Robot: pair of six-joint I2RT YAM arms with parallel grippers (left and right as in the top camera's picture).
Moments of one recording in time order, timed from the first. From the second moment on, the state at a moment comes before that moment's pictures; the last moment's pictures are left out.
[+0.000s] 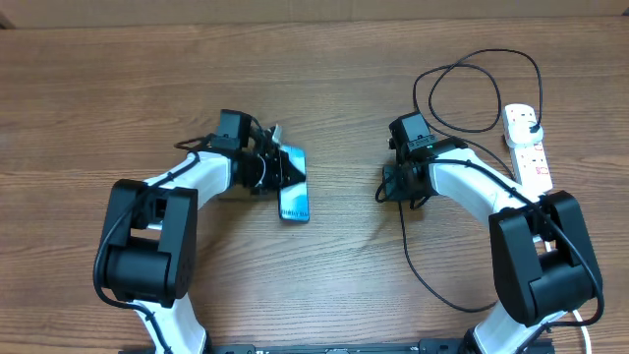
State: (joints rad) left arm -0.17 1.95 1.04 -0.23 0.81 -0.39; right arm 0.31 1.84 1.07 -0.61 -0.03 0.24
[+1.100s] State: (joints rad) left arm -0.21 1.78 1.04 0.55 1.01 -1.17; right arm 0.09 1.65 1.06 -0.84 -1.26 -0.17
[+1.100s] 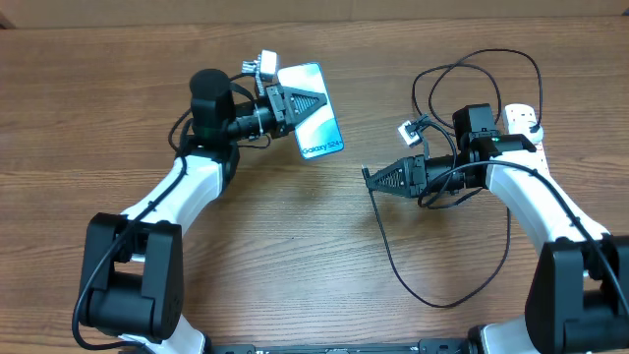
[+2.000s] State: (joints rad) left arm -0.30 1.78 1.04 0.55 0.90 -1.31; right arm 0.11 1.60 1.06 -0.74 -1.30 0.02
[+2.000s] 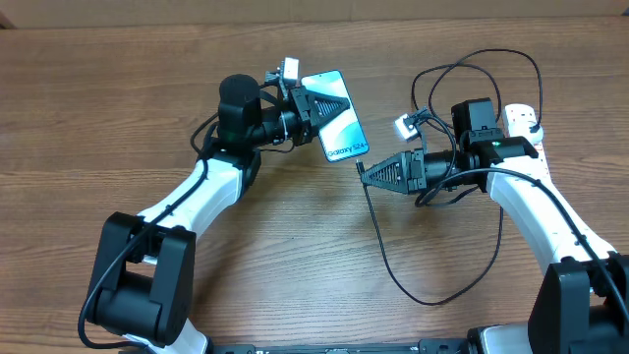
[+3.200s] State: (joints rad) left arm -0.19 1.78 1.04 0.54 1.01 -1.21; right arm 0.23 1.53 1.06 -0.79 -1.14 0.09
